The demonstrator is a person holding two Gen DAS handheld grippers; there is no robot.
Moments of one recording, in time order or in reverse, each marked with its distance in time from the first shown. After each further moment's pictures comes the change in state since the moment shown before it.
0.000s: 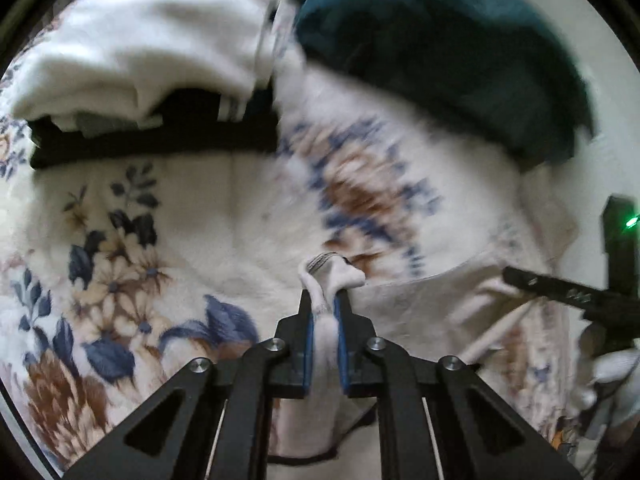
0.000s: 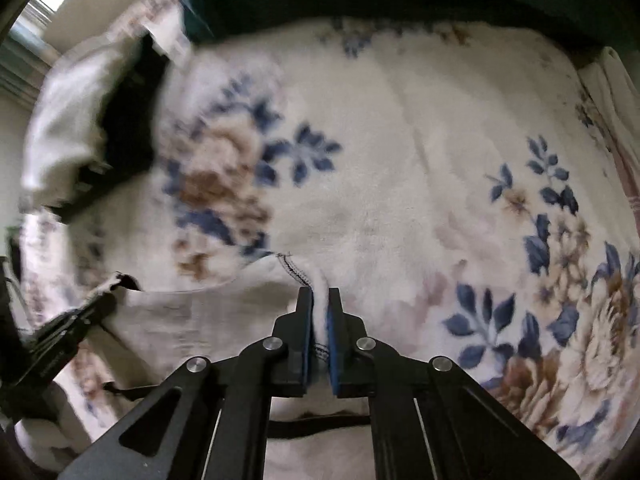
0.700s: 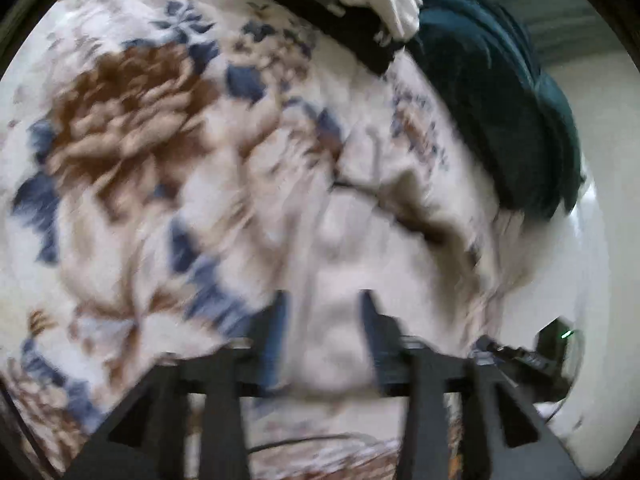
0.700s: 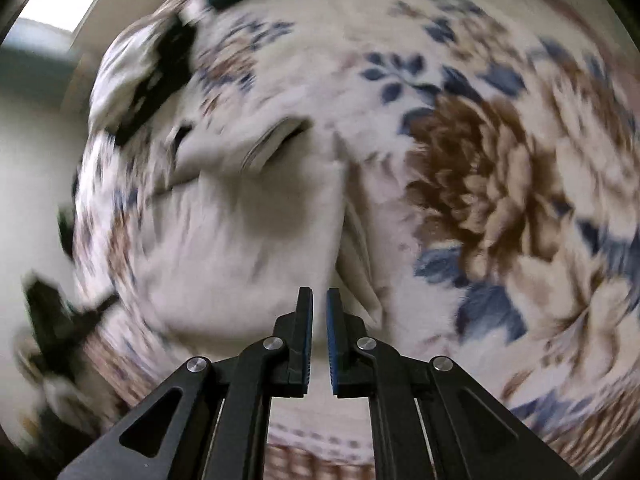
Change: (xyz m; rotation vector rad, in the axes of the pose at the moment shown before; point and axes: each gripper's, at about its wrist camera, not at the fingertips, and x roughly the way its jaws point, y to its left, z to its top) left arm -0.066 0.074 -0.136 -0.506 0.046 -0.144; right arm -0.055 -0.095 -0.207 0.137 0.094 0.215
